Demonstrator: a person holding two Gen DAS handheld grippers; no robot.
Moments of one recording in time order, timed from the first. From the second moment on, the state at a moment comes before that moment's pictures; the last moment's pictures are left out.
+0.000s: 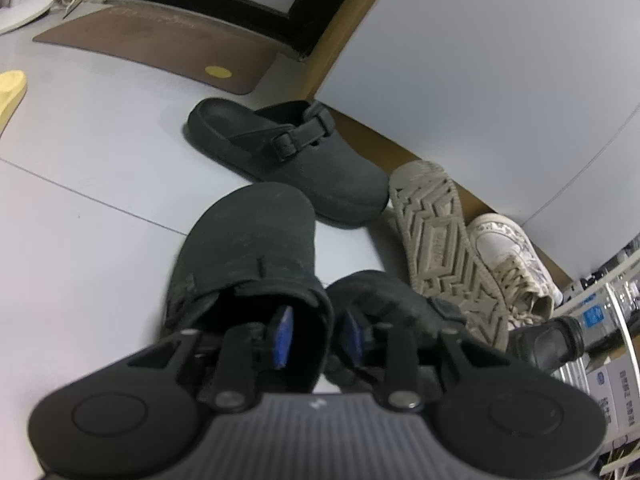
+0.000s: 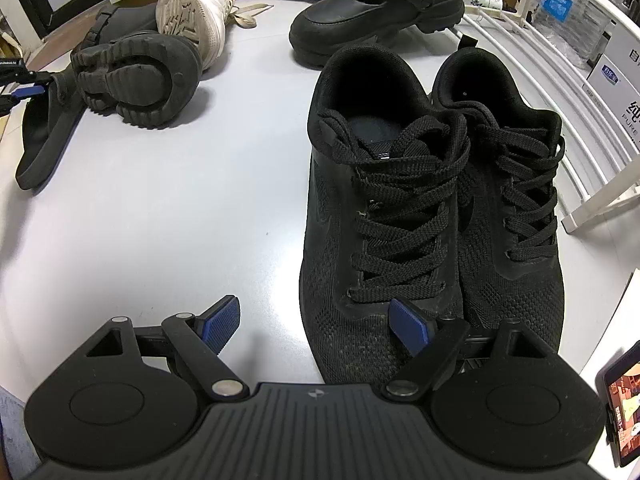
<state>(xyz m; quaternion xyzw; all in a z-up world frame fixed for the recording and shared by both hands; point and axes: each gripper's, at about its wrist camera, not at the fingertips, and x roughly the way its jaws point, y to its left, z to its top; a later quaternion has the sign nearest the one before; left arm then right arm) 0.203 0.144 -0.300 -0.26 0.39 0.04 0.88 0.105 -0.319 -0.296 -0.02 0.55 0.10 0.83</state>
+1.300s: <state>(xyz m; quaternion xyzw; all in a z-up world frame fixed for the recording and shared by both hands) 0.136 0.138 -0.247 -0.29 0.40 0.00 0.87 0.095 -0.315 -0.290 0.02 0.55 0.11 0.83</state>
